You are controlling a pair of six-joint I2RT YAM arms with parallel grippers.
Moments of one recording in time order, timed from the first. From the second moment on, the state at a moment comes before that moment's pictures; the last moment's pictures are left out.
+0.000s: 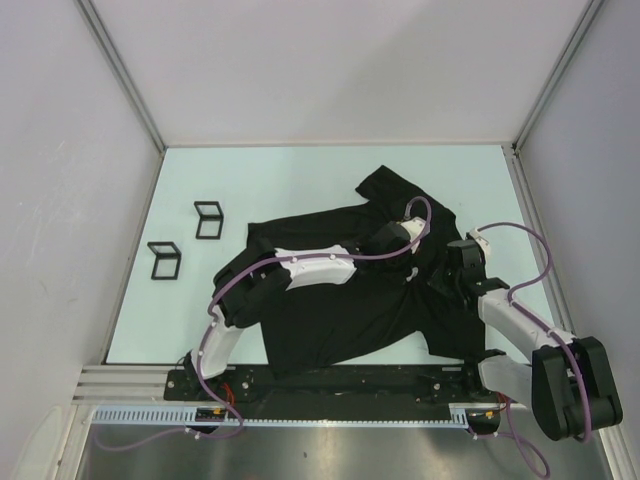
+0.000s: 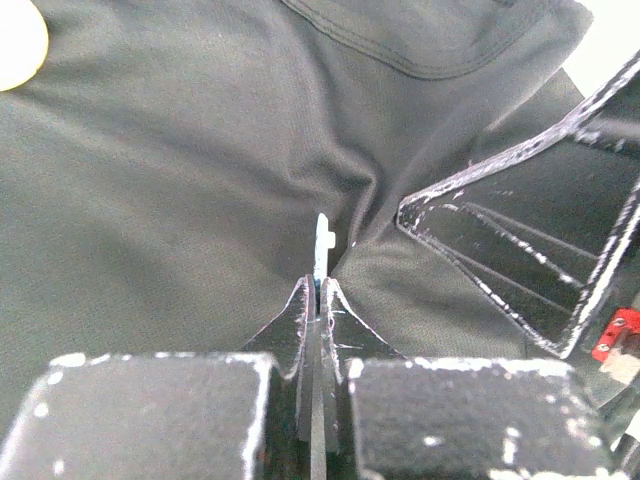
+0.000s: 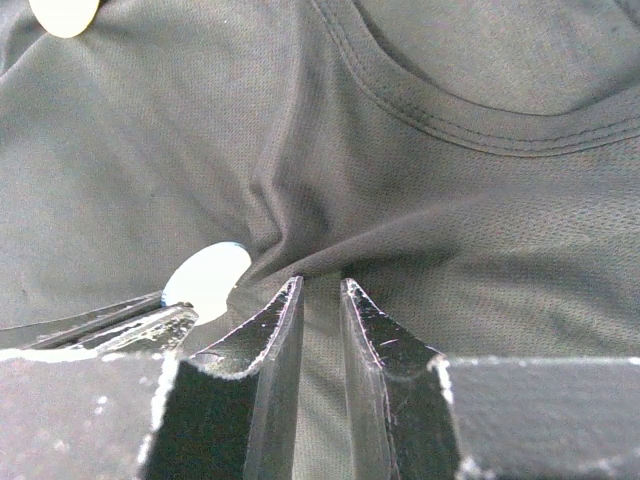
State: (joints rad) left arm -1.03 2.12 1.47 -0.02 0.05 -0.32; right arm 0.23 1.10 0.44 -0.18 0.13 0.75
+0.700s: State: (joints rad) left arm -1.06 2.11 1.50 -0.11 -0.07 -0.12; right arm 0.12 1.15 0.44 -0.17 0.10 0.80
